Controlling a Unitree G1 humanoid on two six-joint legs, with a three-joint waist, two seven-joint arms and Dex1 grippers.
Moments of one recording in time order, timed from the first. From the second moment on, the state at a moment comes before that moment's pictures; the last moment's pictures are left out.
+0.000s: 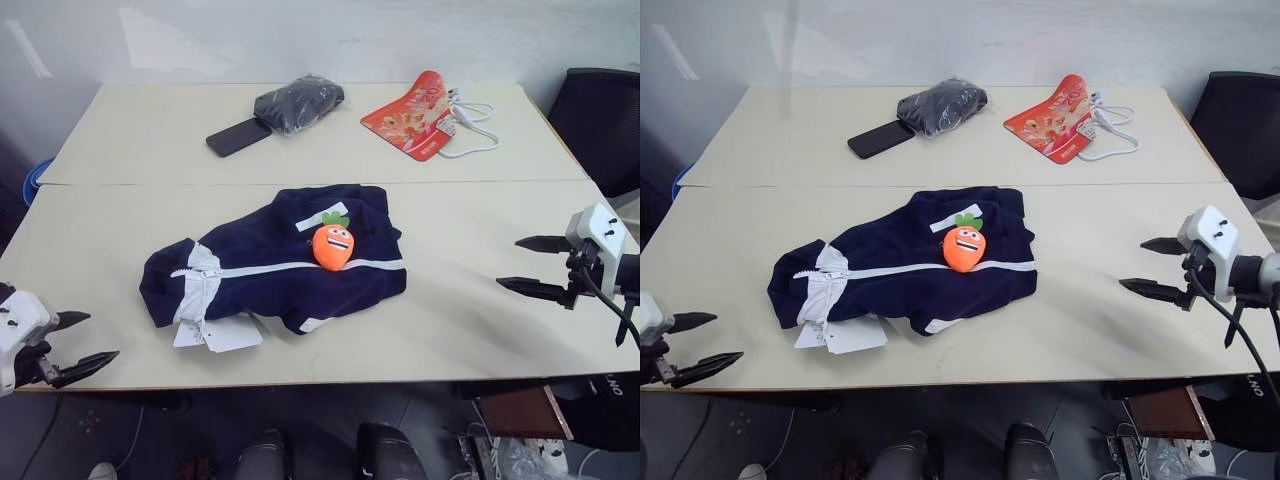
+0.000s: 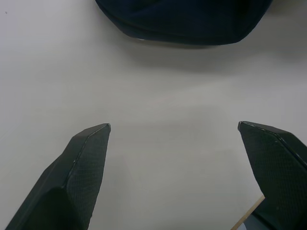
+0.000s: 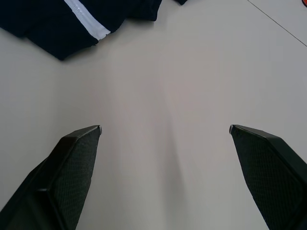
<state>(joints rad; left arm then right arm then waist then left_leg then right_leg) 0.31 1.00 0.65 0.01 -0.33 0.28 -1.09 -0.37 -1.05 -0.20 0.28 0.35 0.29 1.26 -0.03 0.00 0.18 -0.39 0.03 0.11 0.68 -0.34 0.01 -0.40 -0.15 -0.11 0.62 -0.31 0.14</state>
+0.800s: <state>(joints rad) 0.02 1.03 0.68 -0.30 -0.77 0.72 -1.07 -0.50 -0.95 -0.17 -0.06 0.52 0.55 1.20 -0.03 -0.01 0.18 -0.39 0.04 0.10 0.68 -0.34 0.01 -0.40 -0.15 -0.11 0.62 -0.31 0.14</state>
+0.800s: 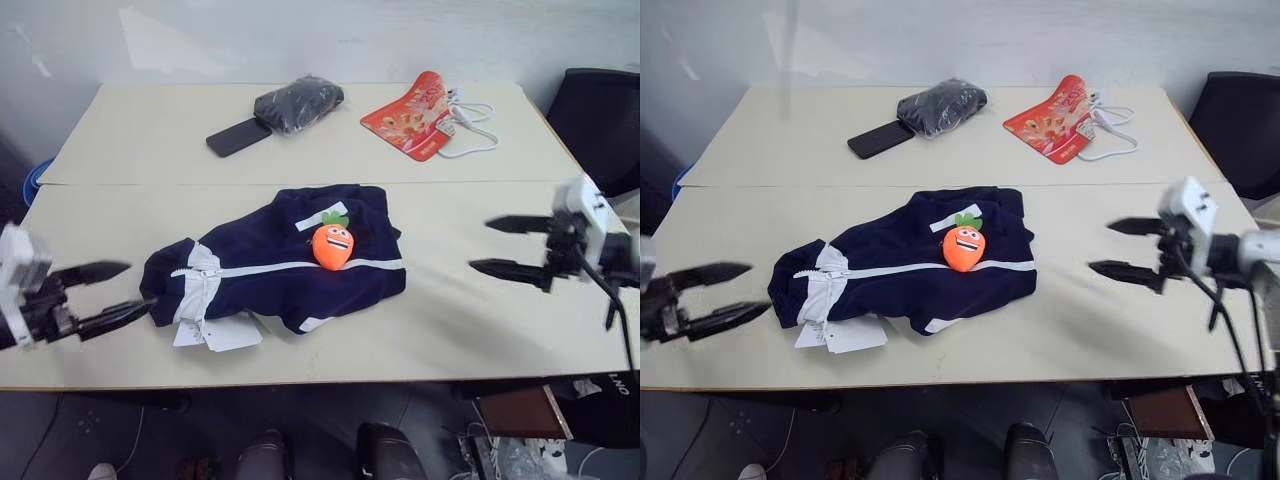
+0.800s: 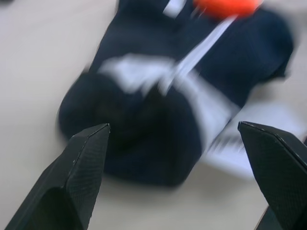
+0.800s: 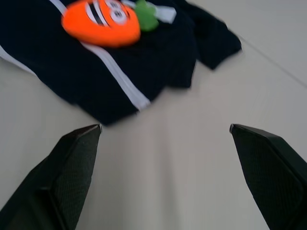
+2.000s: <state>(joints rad) -0.32 0.97 0.22 -0.35 -0.70 0.65 -1.02 -0.78 -0.39 0.21 0.10 0.27 0.67 0.82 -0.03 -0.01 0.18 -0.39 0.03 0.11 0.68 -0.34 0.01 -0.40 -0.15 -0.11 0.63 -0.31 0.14</state>
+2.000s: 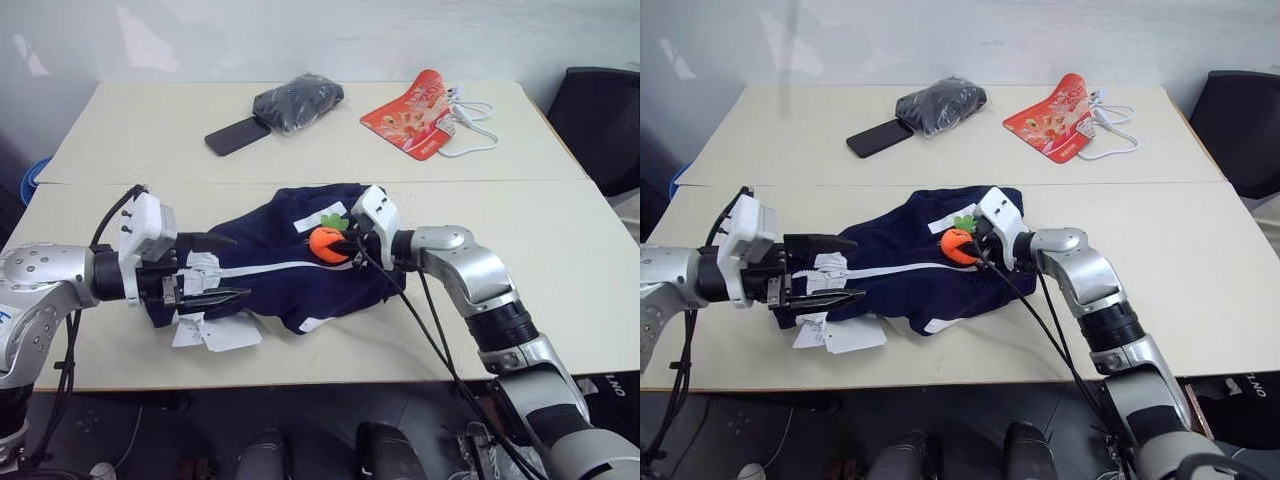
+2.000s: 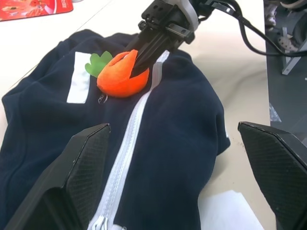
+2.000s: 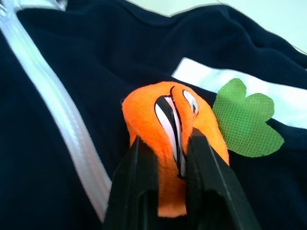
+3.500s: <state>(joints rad) -0.32 1.11 0.07 -0.27 -0.44 0.38 -1.25 -0.26 -1.18 -0.22 -0.03 0.29 0.29 1.20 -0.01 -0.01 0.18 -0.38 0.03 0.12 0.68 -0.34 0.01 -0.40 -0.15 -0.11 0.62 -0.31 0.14</state>
